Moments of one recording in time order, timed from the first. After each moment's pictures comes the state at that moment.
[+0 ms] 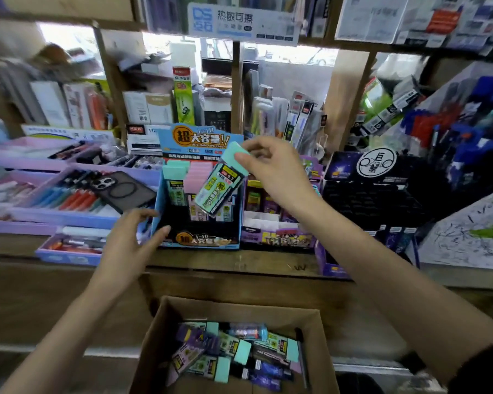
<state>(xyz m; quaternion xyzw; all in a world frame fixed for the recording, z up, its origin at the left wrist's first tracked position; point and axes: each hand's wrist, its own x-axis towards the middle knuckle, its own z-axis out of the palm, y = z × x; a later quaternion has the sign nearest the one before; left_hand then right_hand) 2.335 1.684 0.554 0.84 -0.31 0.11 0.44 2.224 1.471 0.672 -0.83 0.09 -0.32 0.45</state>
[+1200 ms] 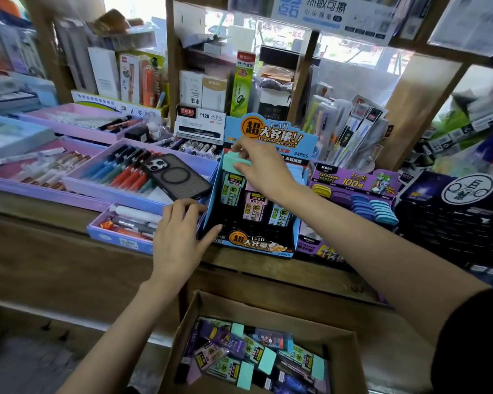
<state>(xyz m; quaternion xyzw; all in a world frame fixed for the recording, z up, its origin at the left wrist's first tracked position) 2.373 1.678 0.515 0.88 -0.30 0.24 0.29 2.367 1.502 0.624 -0.96 0.02 -0.24 0.15</state>
